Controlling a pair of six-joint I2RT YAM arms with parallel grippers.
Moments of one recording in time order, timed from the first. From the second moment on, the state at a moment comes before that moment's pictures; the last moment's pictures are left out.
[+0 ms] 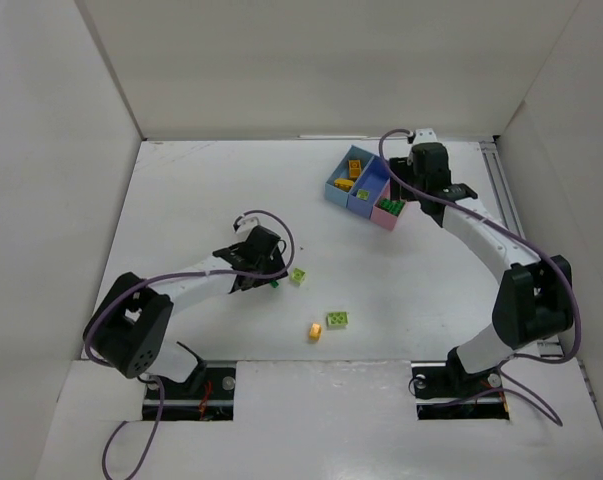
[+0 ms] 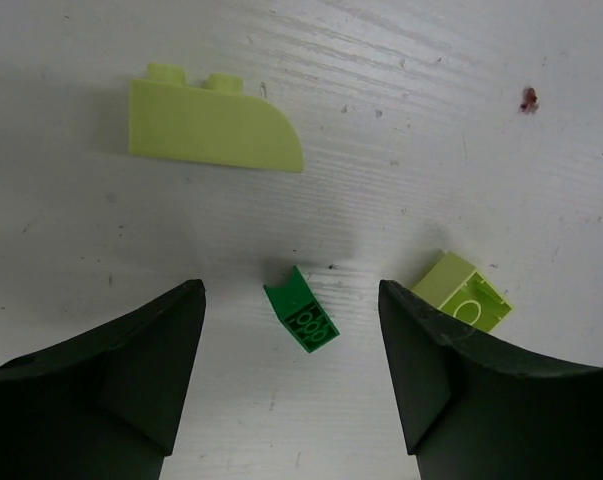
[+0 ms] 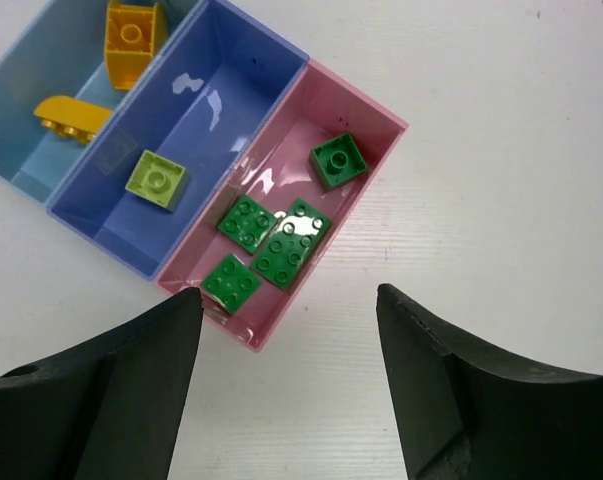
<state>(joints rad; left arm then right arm) -0.62 1.40 0.69 -0.30 -0.25 -0.85 0.27 1.56 1.24 -0.26 0.25 0.06</state>
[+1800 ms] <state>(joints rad) -0.77 2.46 2.23 -0.13 0.18 -0.40 0.09 0.91 0.88 -0.50 0.39 0.26</state>
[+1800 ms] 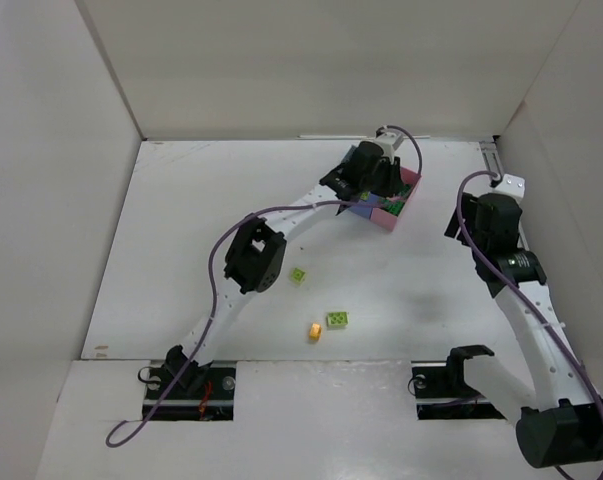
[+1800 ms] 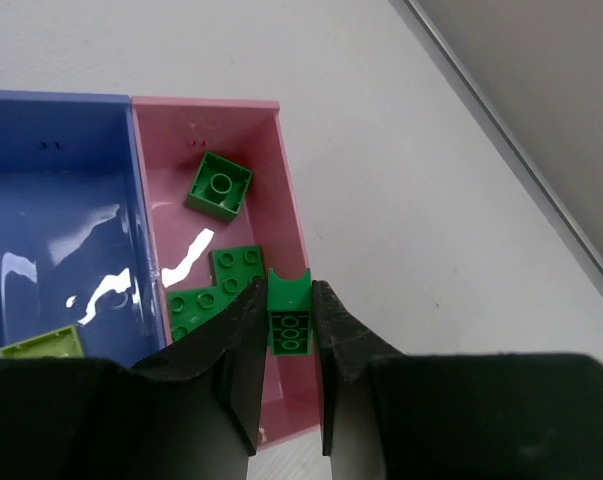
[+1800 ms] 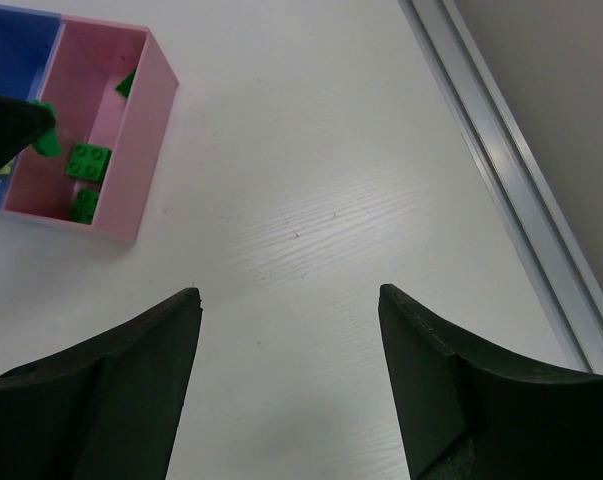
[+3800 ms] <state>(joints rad) -0.70 0.75 0.79 -0.79 -0.50 -1.03 1.12 1.56 0.82 -0.22 -0.18 -0.23</state>
